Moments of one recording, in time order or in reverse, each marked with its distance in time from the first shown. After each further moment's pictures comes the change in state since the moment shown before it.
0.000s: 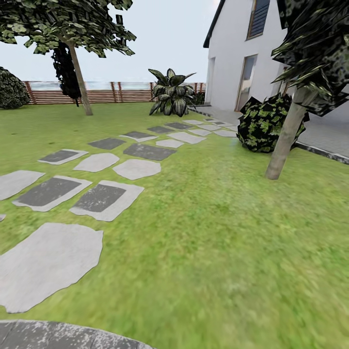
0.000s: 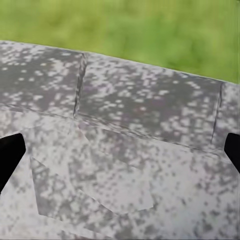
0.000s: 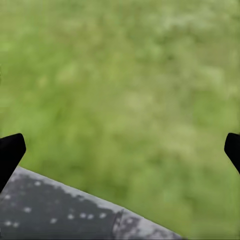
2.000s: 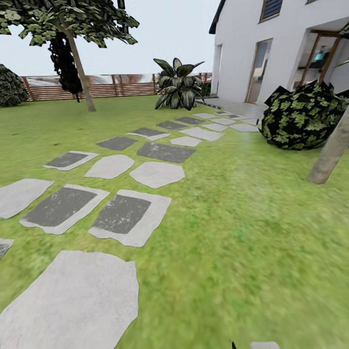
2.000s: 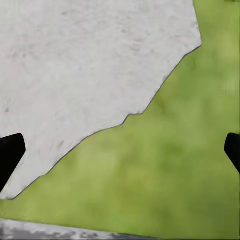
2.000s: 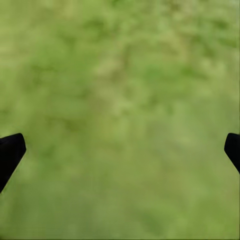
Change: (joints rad) left arm -0.012 -0.003 -0.007 -0.029 0.000 0.001 -0.011; right arm 0.000 -0.023 -0.005 -0.065 -0.003 -0.002 -0.007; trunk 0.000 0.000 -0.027
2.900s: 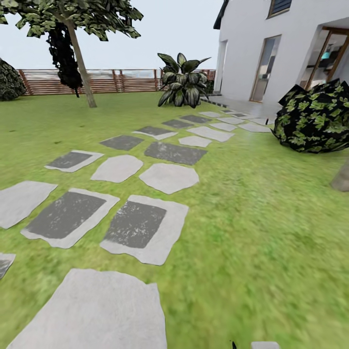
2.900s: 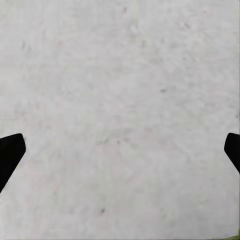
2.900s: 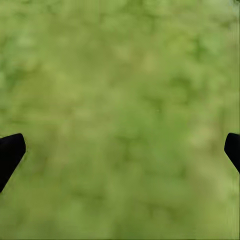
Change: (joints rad) left arm 0.000 0.002 0.000 0.000 0.000 0.000 0.000; right arm 0.000 -0.002 -0.001 -0.002 -0.001 -0.001 0.000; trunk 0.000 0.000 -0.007
